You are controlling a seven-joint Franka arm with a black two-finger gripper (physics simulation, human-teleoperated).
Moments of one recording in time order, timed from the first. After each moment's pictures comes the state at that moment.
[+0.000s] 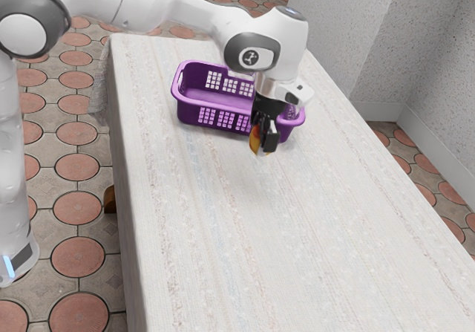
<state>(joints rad) 0.08 -0.02 -0.09 -1.86 -0.05 1.87 0.04</state>
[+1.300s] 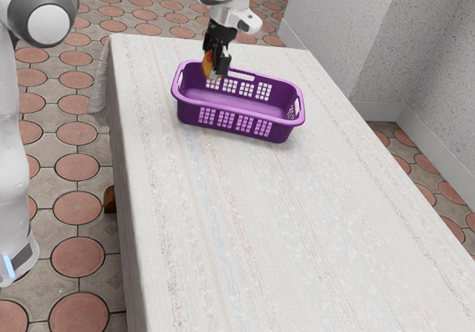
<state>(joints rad) 0.24 0.00 0.18 -1.73 0.07 1.70 0.32</state>
